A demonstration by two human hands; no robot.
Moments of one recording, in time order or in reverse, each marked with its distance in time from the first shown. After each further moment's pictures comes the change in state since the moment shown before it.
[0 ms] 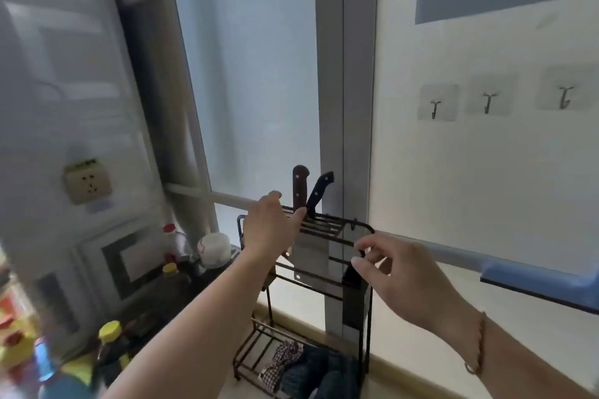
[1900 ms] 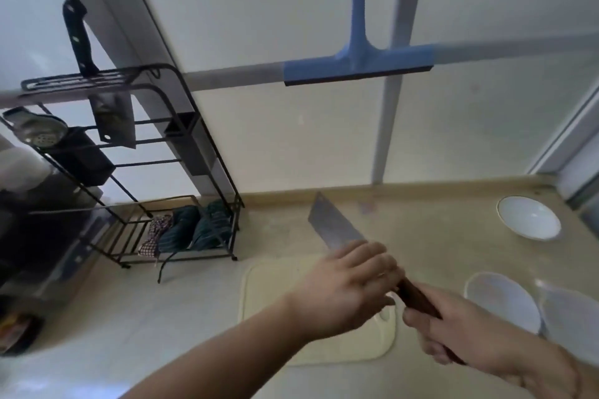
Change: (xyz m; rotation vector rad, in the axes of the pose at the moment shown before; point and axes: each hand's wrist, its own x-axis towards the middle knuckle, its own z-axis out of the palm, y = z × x) left_hand -0.372 0.075 0.154 -0.399 -0.417 1.463; right_hand -0.370 0.123 -0.037 0.719 -0.357 0.918
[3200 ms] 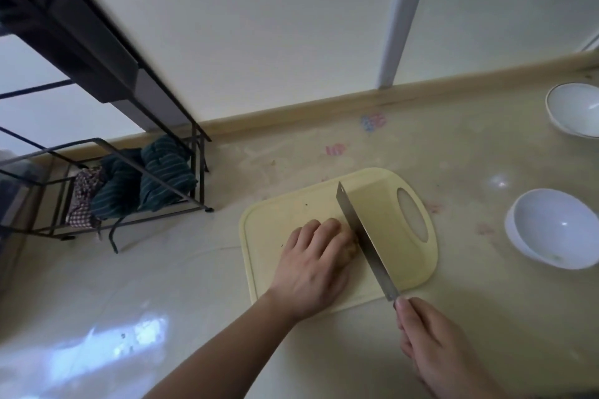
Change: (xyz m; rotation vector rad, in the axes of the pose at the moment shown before) left_hand -0.145 -0.027 0.111 -0.059 -0.263 -0.450; right_hand 0.063 0.116 0.117 0.086 0.581 0.209
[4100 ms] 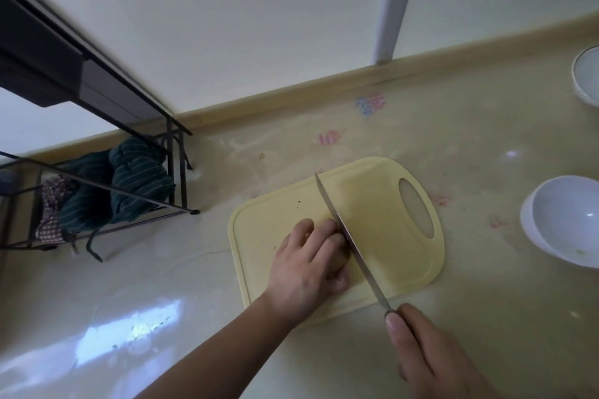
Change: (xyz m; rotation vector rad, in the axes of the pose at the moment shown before) left_hand 0.006 -0.008 0.018 -0.077 0.121 0.020; right_hand -0.007 -0.028 0.004 -0.110 0.062 -0.172
